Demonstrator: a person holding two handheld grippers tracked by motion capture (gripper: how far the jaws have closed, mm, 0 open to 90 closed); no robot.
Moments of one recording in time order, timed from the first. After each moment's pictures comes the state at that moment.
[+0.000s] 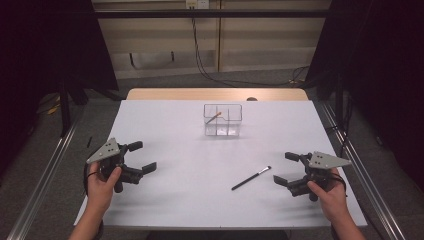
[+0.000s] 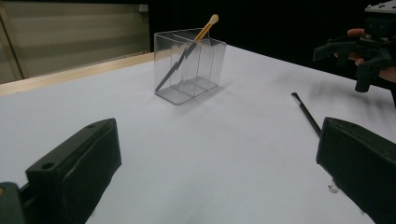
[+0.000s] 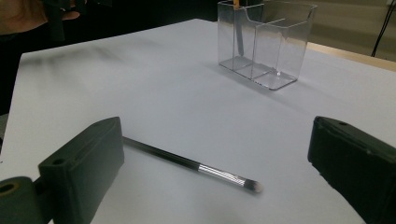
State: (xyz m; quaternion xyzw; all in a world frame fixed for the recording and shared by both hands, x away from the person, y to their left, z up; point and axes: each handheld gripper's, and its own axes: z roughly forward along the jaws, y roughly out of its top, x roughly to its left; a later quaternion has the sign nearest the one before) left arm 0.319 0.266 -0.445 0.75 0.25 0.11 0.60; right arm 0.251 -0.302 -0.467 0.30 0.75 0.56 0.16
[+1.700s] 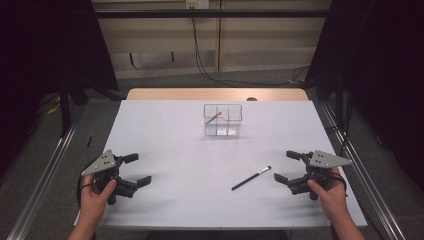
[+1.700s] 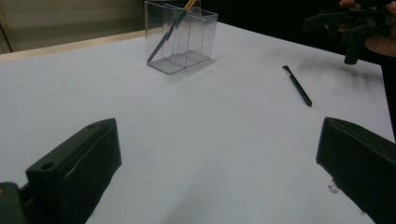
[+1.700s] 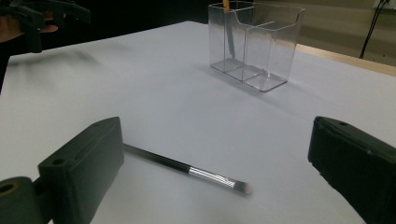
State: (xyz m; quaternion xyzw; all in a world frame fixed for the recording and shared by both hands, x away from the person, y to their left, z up) left arm 0.297 0.281 -0.460 0.77 0.25 0.10 0.58; right arm 0.253 -0.304 -0.466 0.31 0.75 0.56 0.18
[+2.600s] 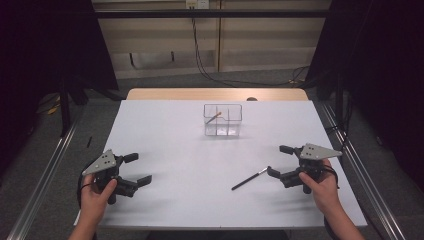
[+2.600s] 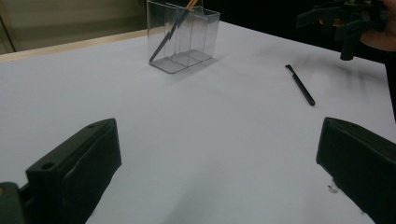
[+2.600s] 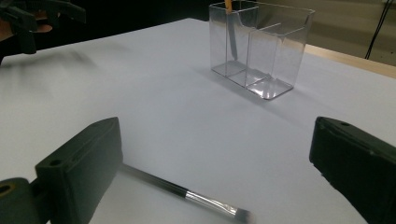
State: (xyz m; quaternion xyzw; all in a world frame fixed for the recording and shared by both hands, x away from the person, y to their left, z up) left arm 0.298 0.279 -0.460 0.77 0.25 0.10 0.57; right arm 0.273 -0.287 -0.461 0.31 0.76 0.55 0.17
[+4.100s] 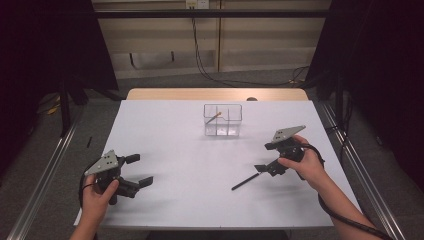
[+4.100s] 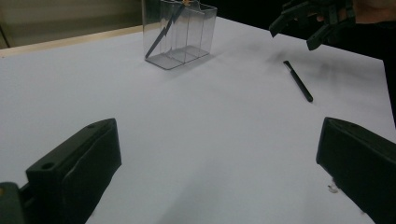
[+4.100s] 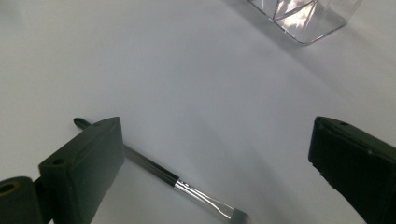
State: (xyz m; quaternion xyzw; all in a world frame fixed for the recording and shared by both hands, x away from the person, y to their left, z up) left arm 0.298 0.276 -0.461 0.78 0.25 0.09 0.57; right arm 0.329 -0.250 -0.449 0.30 0.87 0.39 0.07
